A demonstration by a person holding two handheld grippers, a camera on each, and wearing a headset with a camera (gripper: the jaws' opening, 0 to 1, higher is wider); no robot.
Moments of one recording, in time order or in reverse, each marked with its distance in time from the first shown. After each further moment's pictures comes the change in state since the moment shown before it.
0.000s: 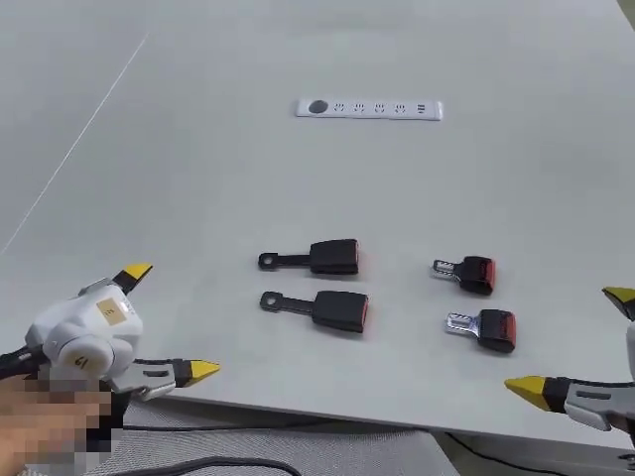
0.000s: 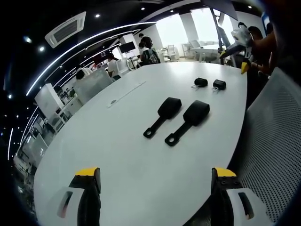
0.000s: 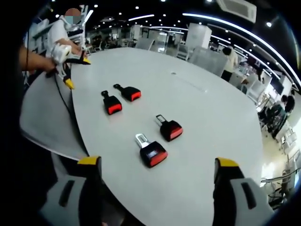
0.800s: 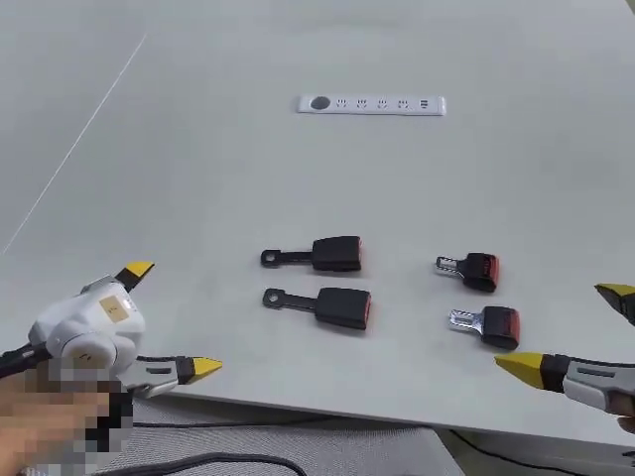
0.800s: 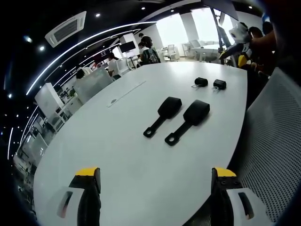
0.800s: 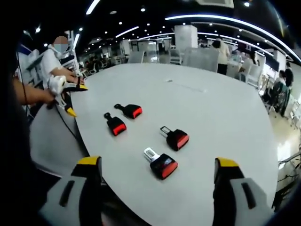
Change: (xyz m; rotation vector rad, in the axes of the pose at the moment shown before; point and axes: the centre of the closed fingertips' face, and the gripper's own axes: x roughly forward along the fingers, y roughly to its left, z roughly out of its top) left arm 0.000 0.000 -0.001 -0.005 0.004 0.000; right arm -0.001 0.010 0.025 0.214 -0.096 0.069
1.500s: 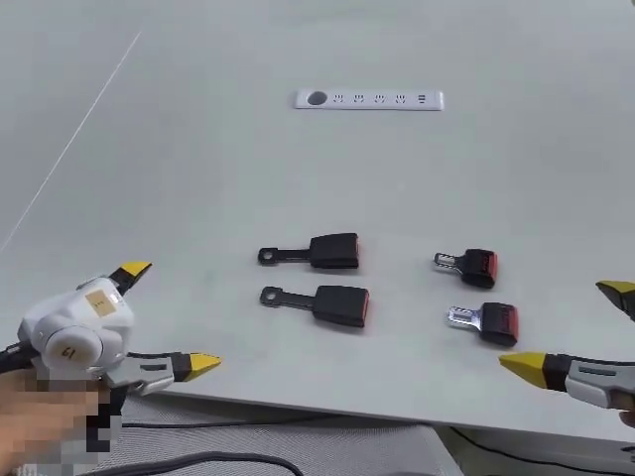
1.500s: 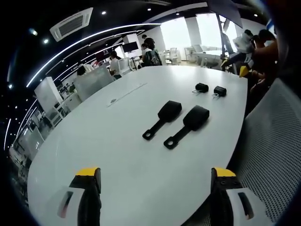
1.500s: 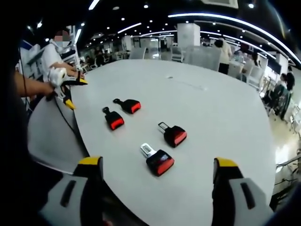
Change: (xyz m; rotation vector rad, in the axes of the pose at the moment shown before) left arm -0.001 0.001 0.005 -0.061 -0.019 -0.029; right arm 0.001 -0.006 -0.006 -0.039 0.034 -0.002
